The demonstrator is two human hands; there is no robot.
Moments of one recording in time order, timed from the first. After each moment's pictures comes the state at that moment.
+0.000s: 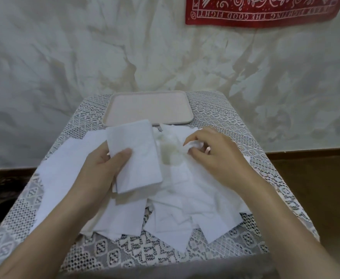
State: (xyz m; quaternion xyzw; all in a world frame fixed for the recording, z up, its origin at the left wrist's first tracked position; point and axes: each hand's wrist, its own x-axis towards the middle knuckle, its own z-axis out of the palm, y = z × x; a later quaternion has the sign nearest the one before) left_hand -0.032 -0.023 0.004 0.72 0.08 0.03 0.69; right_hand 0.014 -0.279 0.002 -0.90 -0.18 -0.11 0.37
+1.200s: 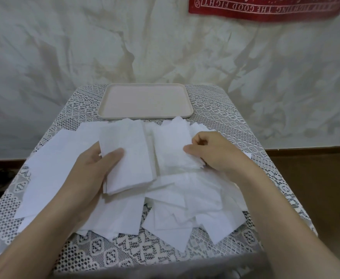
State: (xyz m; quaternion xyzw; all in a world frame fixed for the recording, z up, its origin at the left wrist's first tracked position) left_hand -0.030 -0.003 -0.018 0.67 0.10 0.00 0.74; right_hand 0.036 -0.269 -0.007 -0.84 -0.01 0.10 0.54
